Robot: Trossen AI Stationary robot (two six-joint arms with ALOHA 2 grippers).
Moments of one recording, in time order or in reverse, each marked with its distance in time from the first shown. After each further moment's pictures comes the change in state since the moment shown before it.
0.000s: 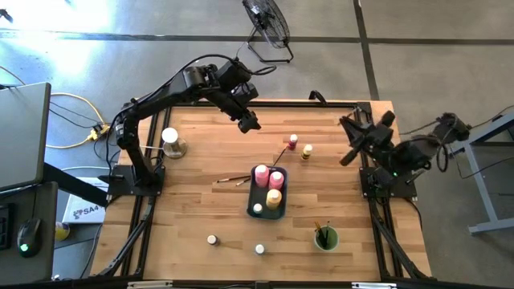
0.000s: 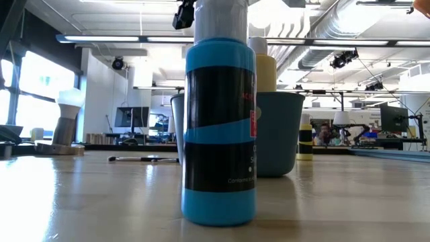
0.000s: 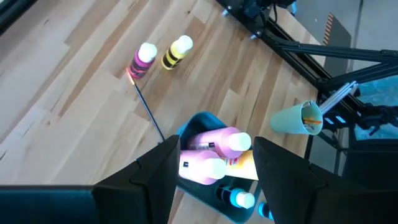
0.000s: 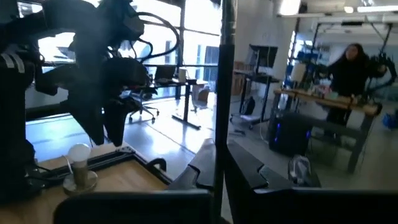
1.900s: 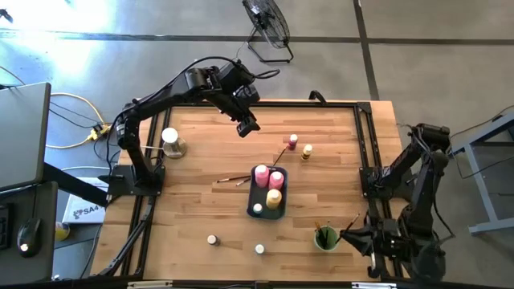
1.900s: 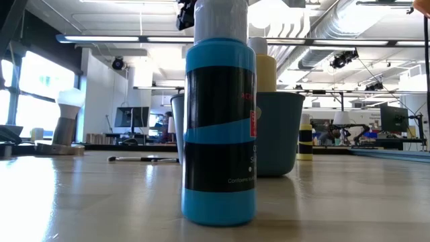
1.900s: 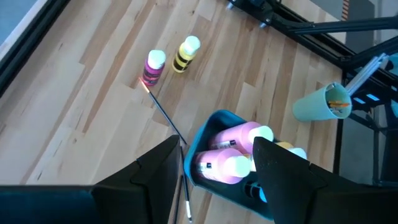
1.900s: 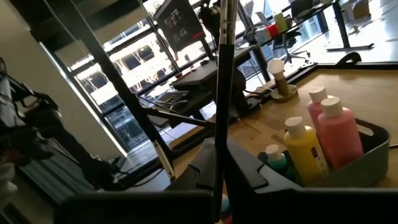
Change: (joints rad) left arm -0.012 0.009 -0.001 -0.008 -0.057 0.156; right arm 0.751 0.595 0.001 0.064 0.217 1.144
